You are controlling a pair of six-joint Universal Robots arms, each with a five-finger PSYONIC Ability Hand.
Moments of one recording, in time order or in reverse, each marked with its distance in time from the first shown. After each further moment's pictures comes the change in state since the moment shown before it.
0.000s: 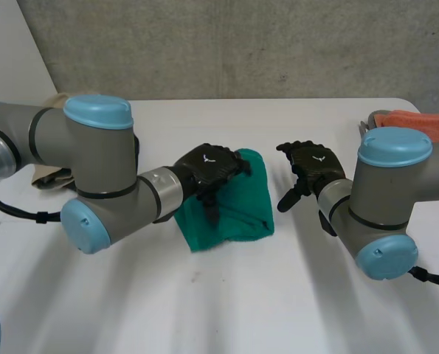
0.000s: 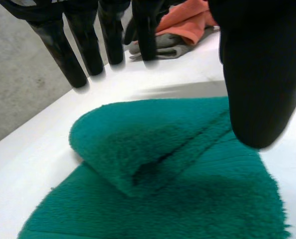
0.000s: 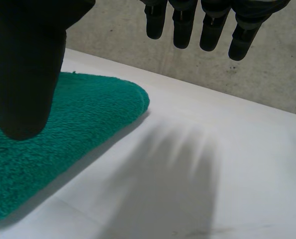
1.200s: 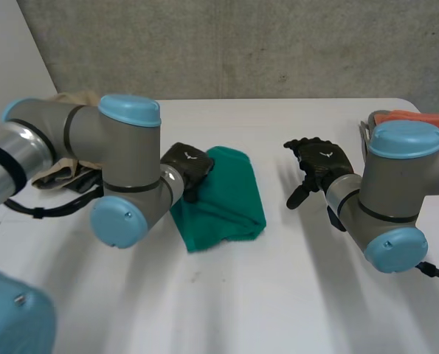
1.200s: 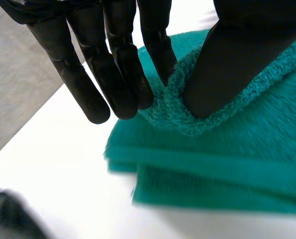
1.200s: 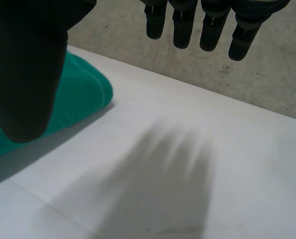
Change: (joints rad) left arm -0.058 -0.143 0.228 -0.143 -0.415 0.119; right arm -0.033 -0.003 -0.016 0.022 -0.019 -0.039; left_hand 0.752 0.844 0.829 0.859 0.793; right_hand 0.000 0.000 0.000 0.000 0.000
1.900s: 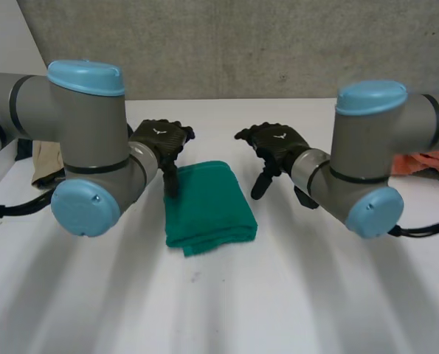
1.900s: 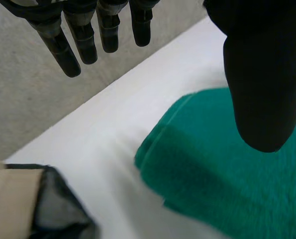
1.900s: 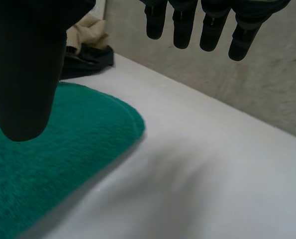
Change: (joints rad) left arm 0.058 0.150 -0.084 -0.001 -0.031 -0.233; right arm 0.096 0.159 -0.441 0.318 -0.168 -0.087; left_hand -0.926 -0.991 -0.976 -0.997 -0.925; right_hand 0.000 0.000 0.000 0.000 0.000
